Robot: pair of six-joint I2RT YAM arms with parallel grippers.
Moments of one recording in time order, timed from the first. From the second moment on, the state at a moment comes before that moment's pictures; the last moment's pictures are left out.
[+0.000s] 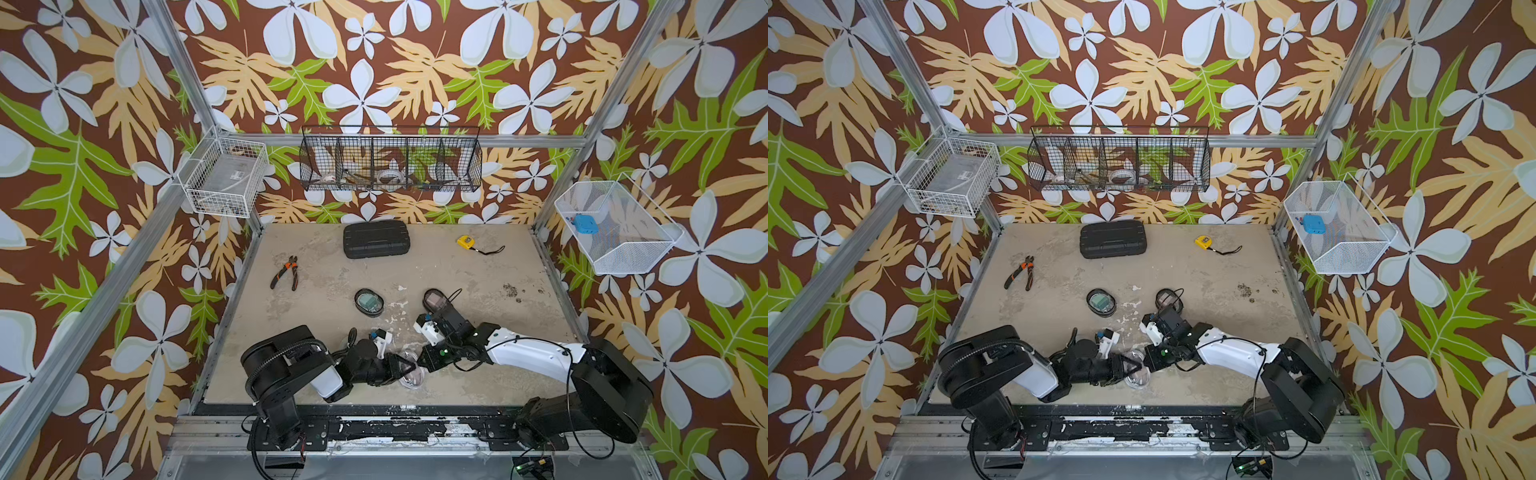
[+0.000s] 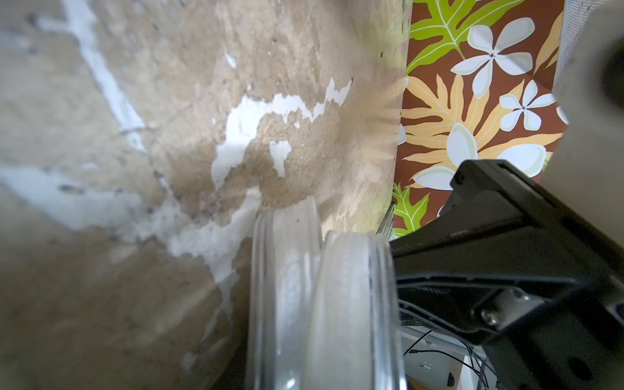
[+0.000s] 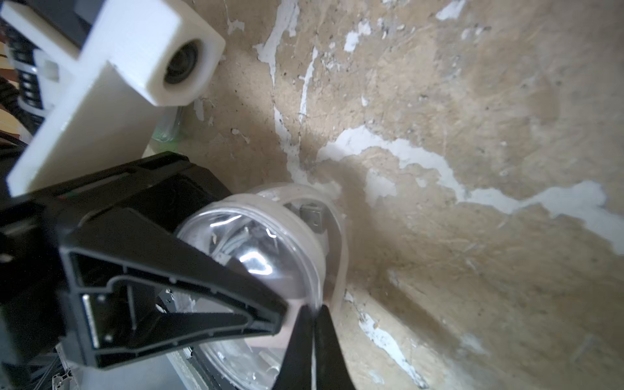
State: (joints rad) left arm -0.91 1.73 0.26 1.00 0.36 -1.28; right arm 0.76 1.44 0.69 -0.35 -0.41 0.41
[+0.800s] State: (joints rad) left arm -0.89 1.32 0.38 0.64 0.24 -1.52; right arm 0.95 0.83 0.66 -0.47 -0.14 0.50
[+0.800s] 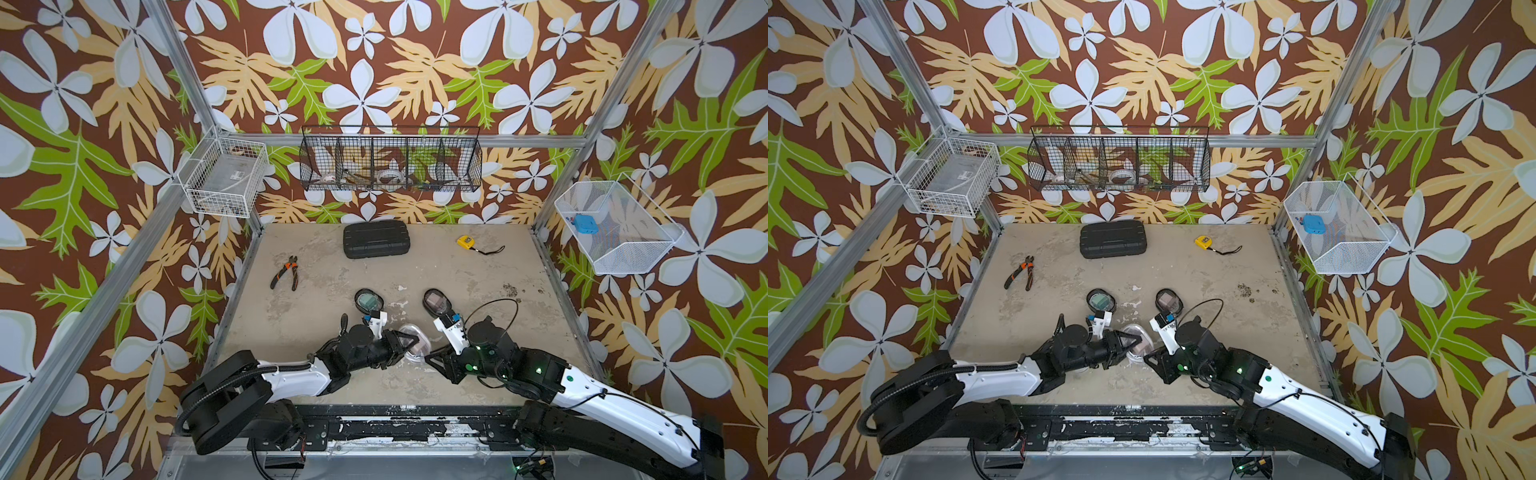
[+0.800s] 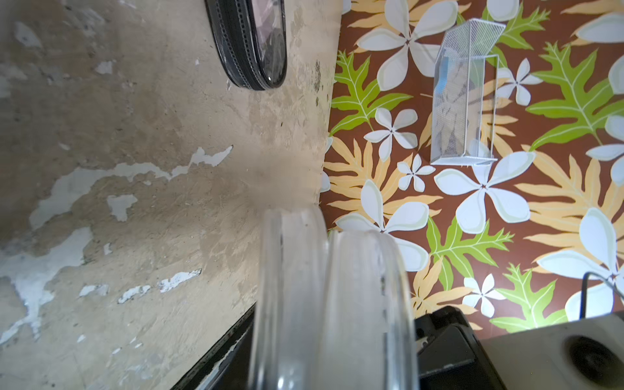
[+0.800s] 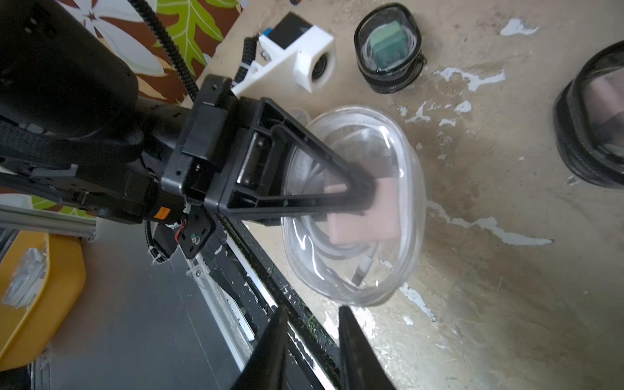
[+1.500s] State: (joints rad) left arm -0.89 1.31 0.50 0.46 0.19 -1.69; right arm 1.01 0.91 0.66 -0.43 0.02 0.49
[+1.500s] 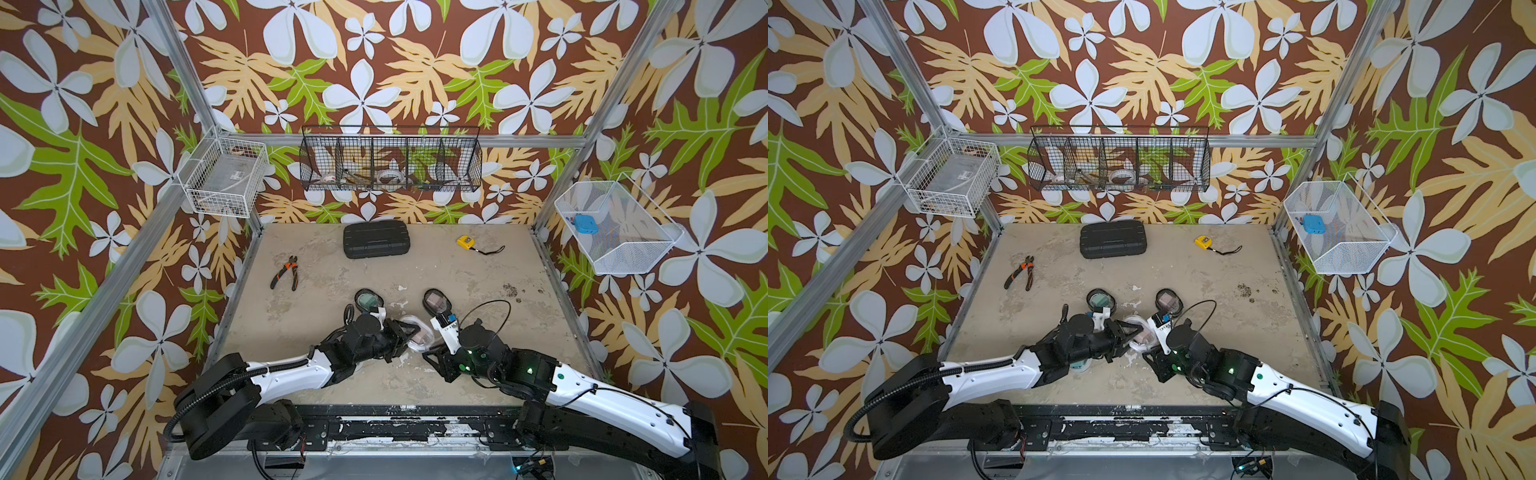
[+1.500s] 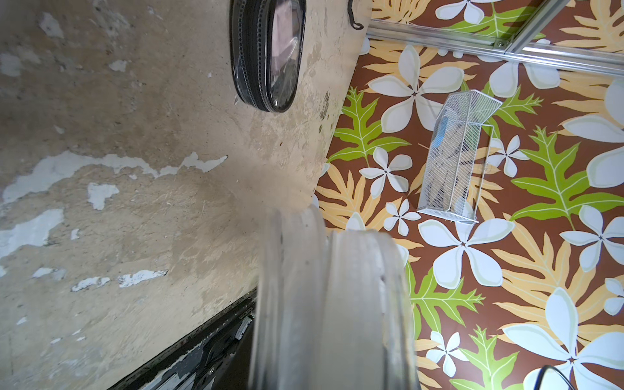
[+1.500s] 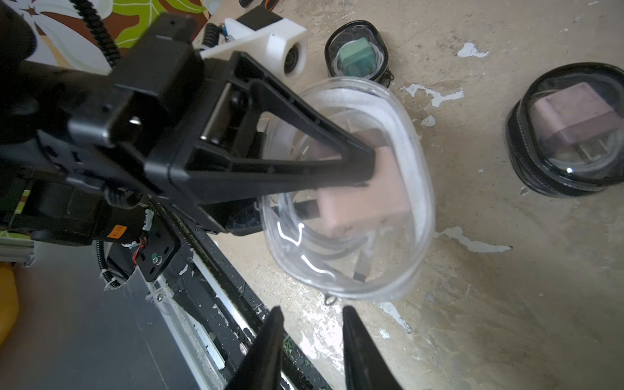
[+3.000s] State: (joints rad) left arm -0.82 1.27 0.52 0.44 0.34 -1.51; right arm 0.94 0.94 0.67 -0.49 0.20 0.41
